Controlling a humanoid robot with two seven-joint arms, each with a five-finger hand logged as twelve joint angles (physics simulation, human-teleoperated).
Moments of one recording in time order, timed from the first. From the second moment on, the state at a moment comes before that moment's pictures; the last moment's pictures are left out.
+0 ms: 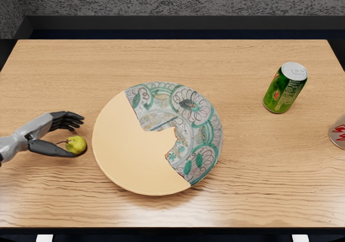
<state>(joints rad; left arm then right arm) -0.65 0.94 -0.05 -1.30 0.65 0.07 -0.61 -0.03 0.00 -0.06 0.16 0.04 -0.17 0.05</state>
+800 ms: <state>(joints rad) -0.61 0.95 -0.05 -1.35 0.66 0.09 -0.61 -0.03 0.00 -0.06 0.16 0.04 -0.17 0.05</state>
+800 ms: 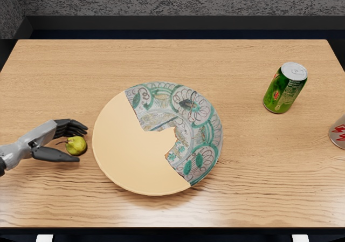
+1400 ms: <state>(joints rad) -0.61 0.95 -0.04 -1.35 0.72 0.18 -0.61 -0.03 0.00 -0.06 0.16 0.04 -0.17 0.05</state>
